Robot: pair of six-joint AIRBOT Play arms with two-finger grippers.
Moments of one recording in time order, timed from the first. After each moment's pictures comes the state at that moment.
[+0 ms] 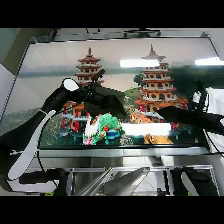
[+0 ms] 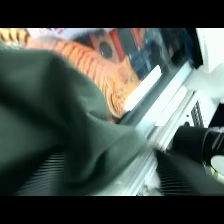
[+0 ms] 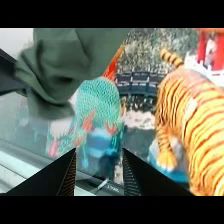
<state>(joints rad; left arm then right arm) -0.39 -1.50 1.26 0.61 -1.17 -1.19 -0.12 -0.71 0.66 -0.68 1.12 1.29</state>
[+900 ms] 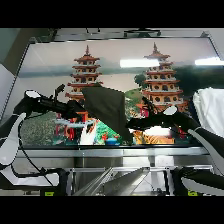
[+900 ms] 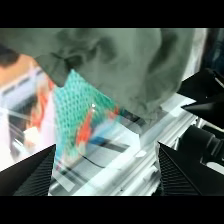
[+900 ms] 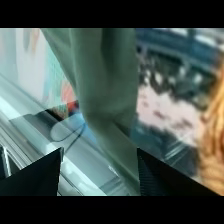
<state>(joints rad) 0.16 -1.52 1.02 0.70 -1.40 -1.13 0.29 -1.38 0.67 -0.43 0.94 1.02</state>
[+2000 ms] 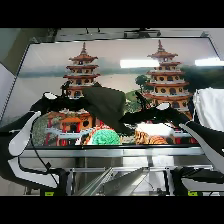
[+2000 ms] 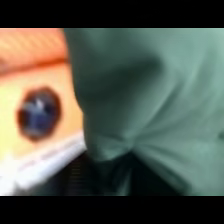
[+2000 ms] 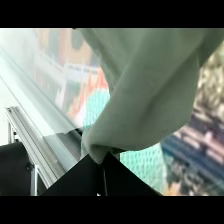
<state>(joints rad) 0.01 -1.66 1.05 0.72 -0.89 -1.06 0.34 -1.46 0.79 -0.24 0.94 0.88</state>
